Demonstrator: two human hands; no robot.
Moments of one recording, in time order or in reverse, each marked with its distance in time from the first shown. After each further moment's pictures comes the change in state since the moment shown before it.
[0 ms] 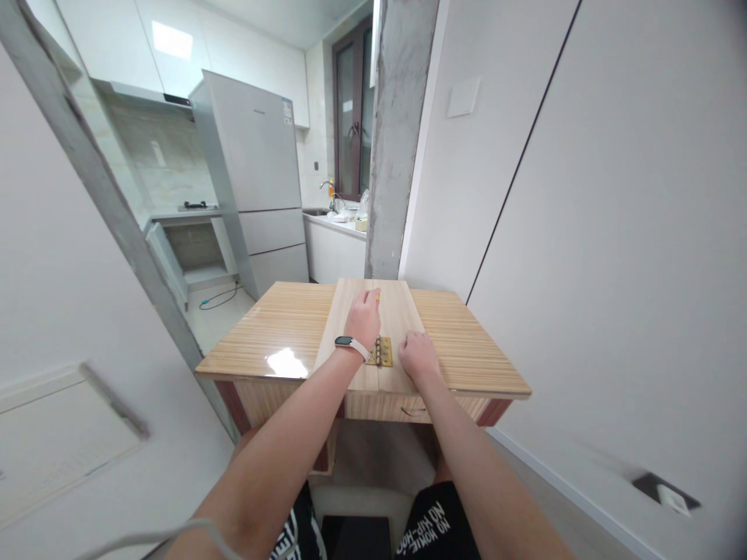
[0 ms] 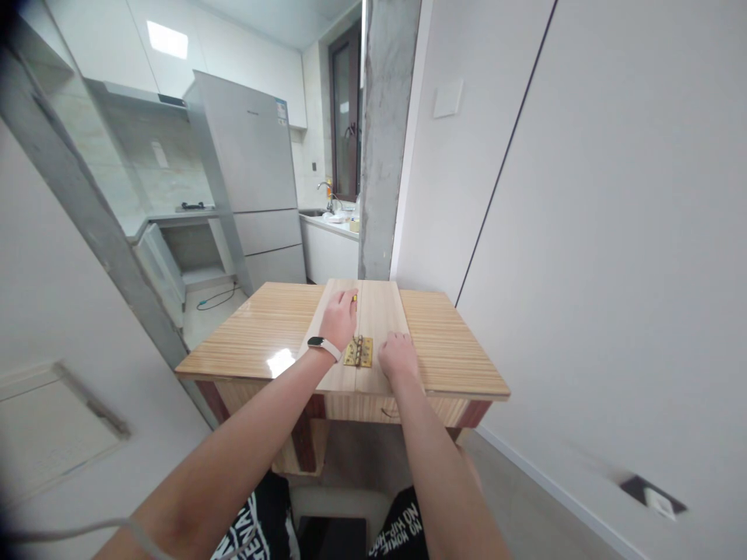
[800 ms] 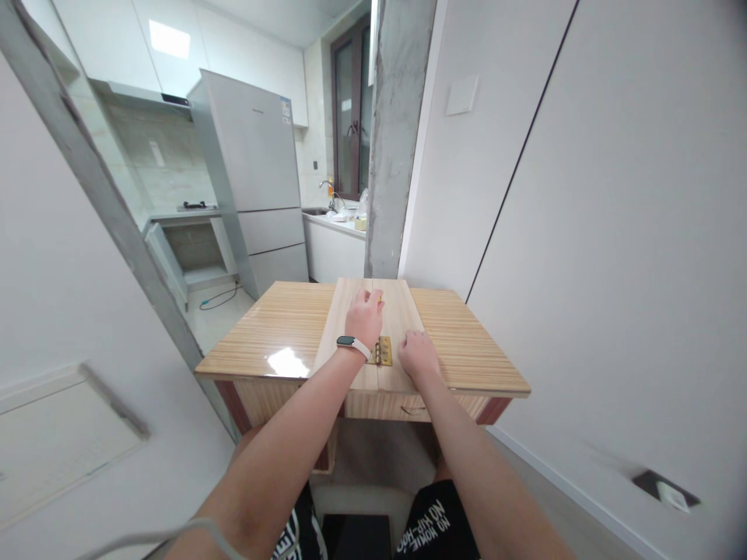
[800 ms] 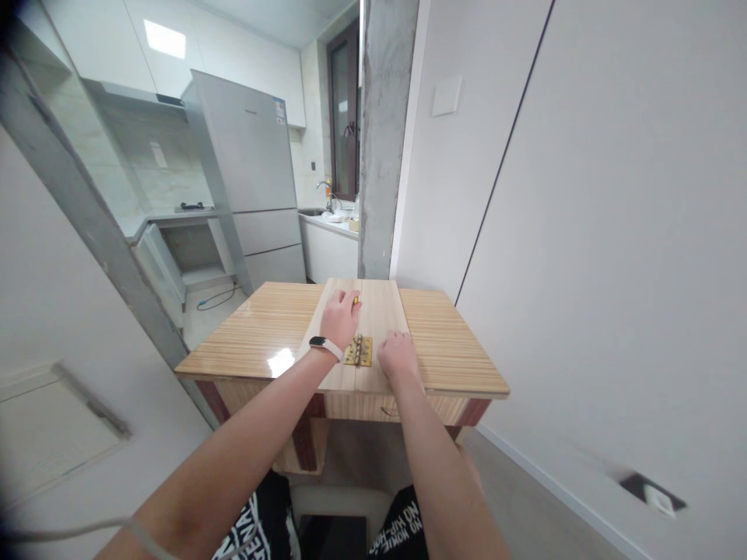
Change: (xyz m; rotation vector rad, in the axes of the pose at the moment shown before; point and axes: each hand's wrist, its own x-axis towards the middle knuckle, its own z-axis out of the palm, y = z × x) left_hand -0.001 0.013 -0.005 0.127 -0.032 -0.050; right_hand -0.001 0.000 0.000 0.015 -0.011 0.005
